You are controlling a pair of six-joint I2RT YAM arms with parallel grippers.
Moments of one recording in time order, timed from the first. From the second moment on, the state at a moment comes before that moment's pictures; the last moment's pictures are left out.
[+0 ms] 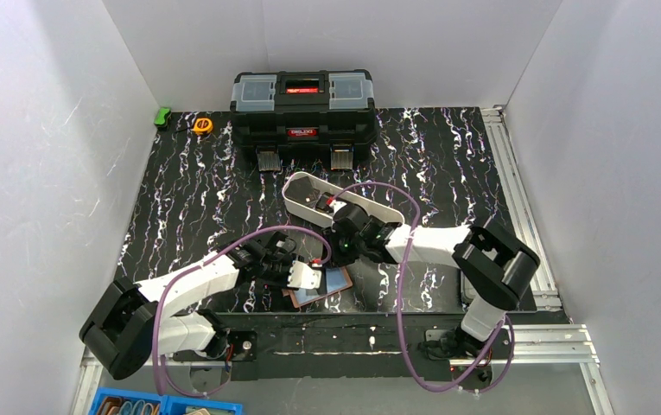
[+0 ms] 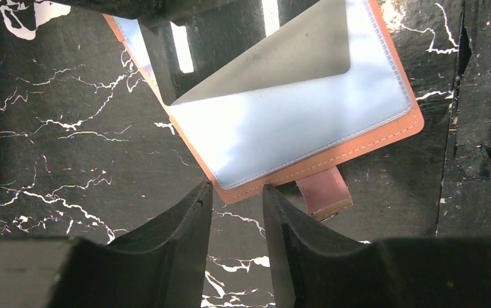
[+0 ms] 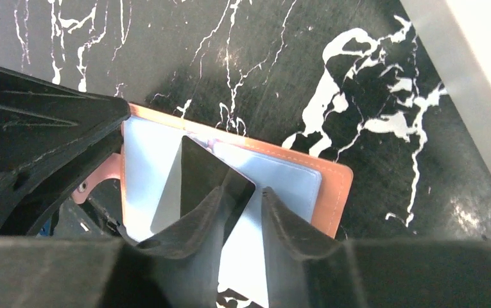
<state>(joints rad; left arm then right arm) -0.70 1.17 0.52 -0.47 0.26 1.05 0.94 1.69 0.87 -0.02 -0.18 0.60</state>
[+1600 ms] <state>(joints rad) -0.70 1.16 0.52 -0.48 0.27 1.08 1.19 1.65 0.91 -0.22 0.19 0.53</state>
